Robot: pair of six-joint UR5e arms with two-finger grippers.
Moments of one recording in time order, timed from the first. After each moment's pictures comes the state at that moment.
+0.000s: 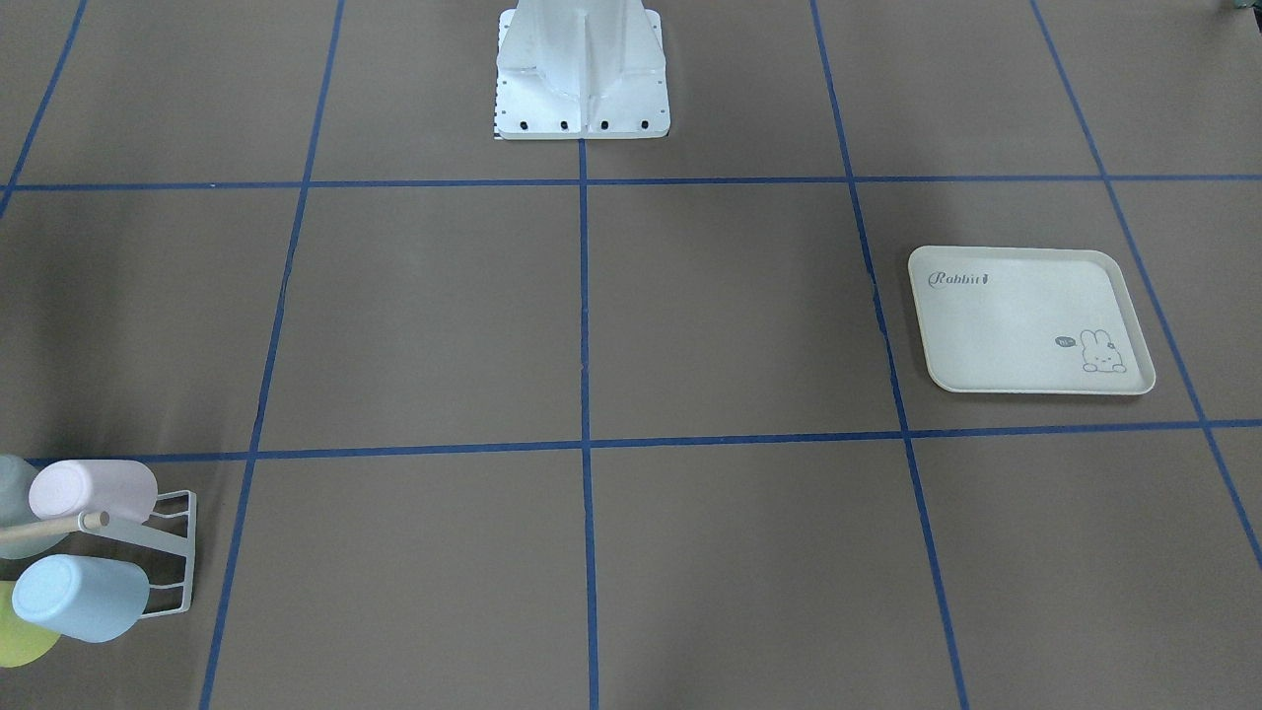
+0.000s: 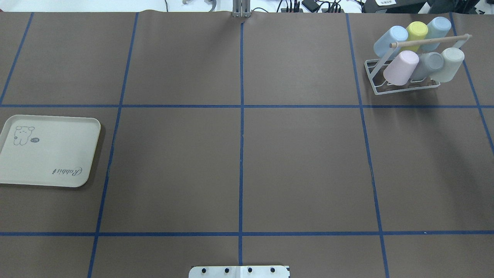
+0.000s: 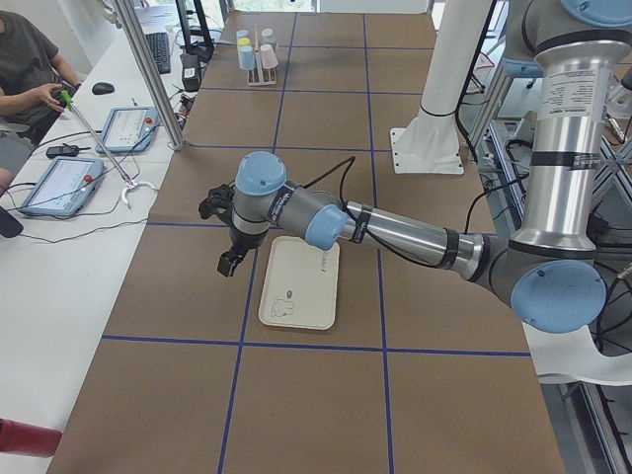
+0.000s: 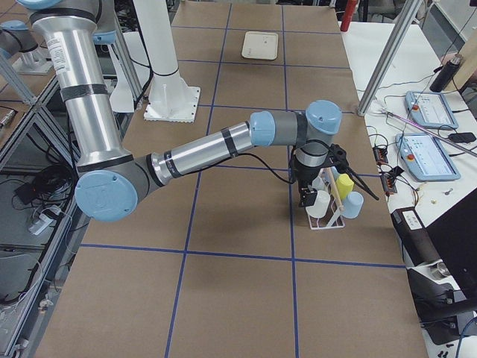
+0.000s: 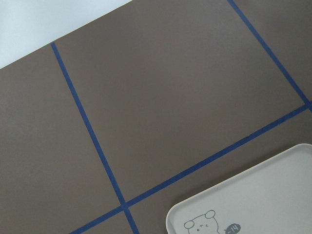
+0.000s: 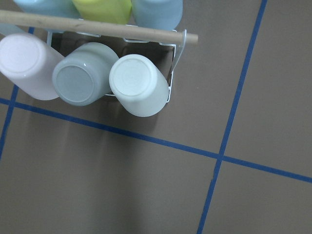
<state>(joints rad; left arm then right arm) -1.50 -1.60 -1.80 -1.81 -2.33 0.11 1.50 -1.35 1.75 -1.91 2.31 -0.16</state>
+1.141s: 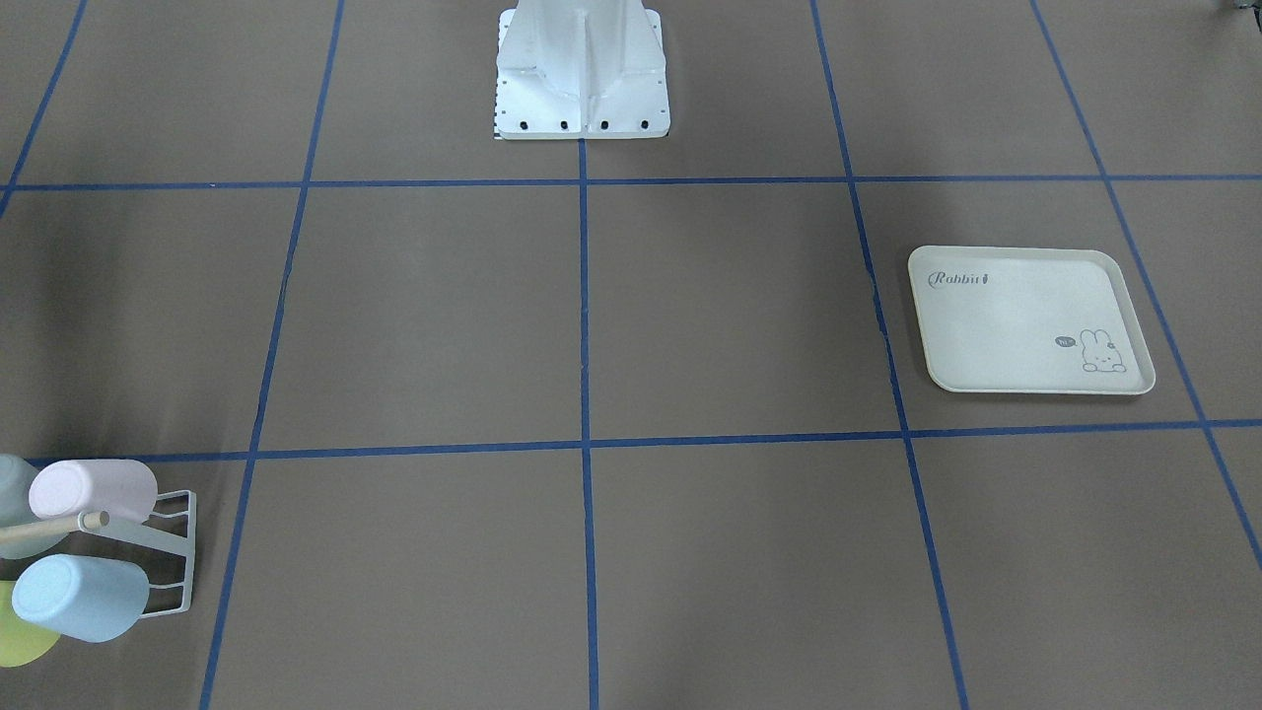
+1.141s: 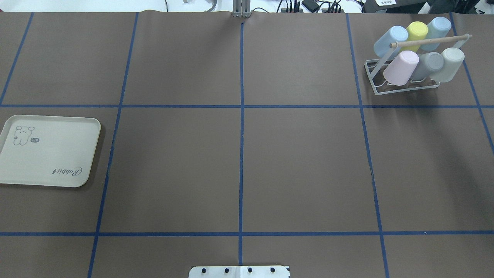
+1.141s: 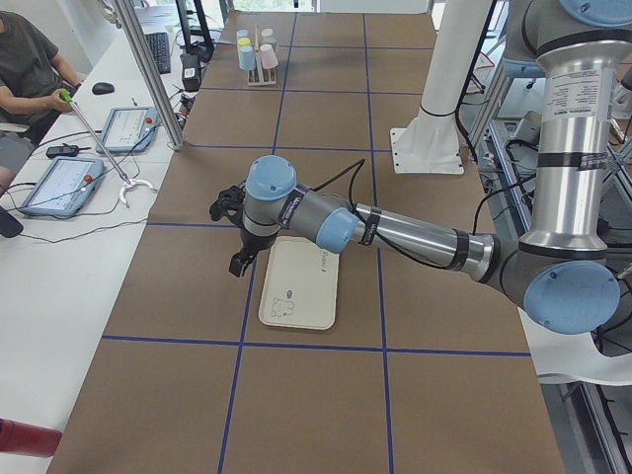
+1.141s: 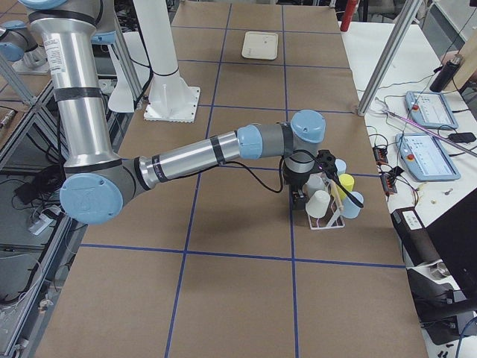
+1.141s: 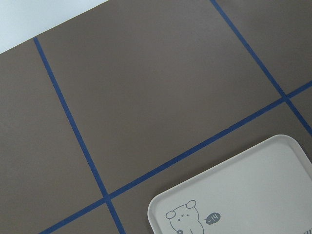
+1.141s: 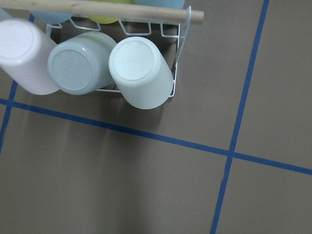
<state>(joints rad) -1.50 -1.56 -1.82 -1.82 -2.37 0.11 1.48 -1.42 1.75 -1.78 2.35 -0.04</state>
